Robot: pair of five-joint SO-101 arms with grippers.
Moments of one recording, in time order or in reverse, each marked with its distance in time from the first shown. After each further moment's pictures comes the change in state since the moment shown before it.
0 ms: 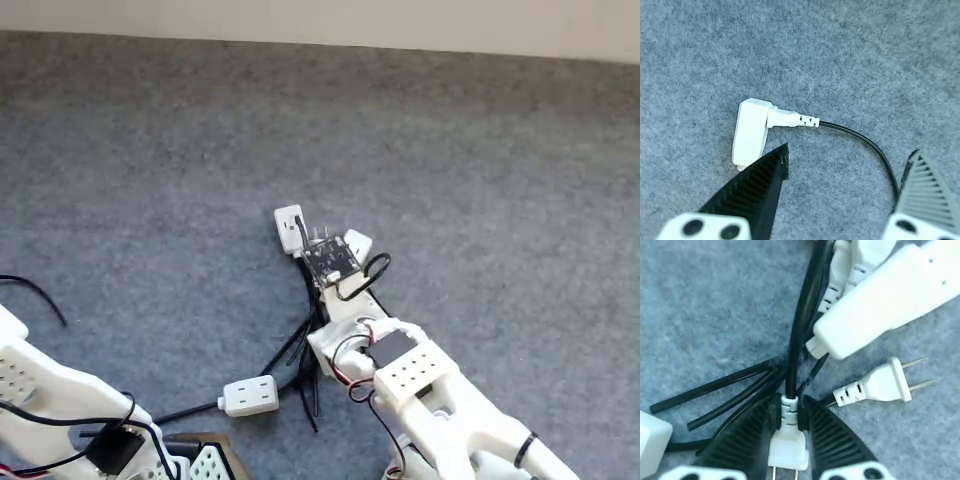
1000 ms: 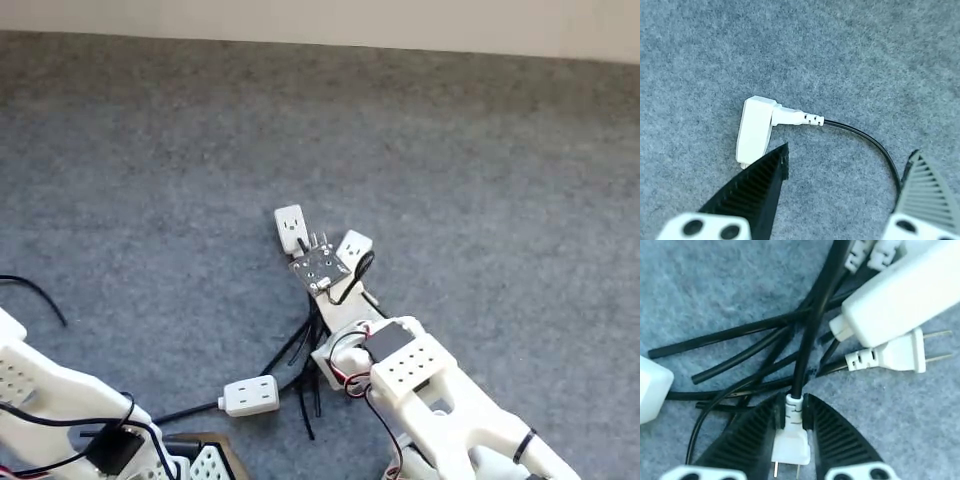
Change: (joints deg) left arm -0.6 0.0 0.0 0.0 0.0; right arm -0.6 0.6 -4.5 13.8 5.5
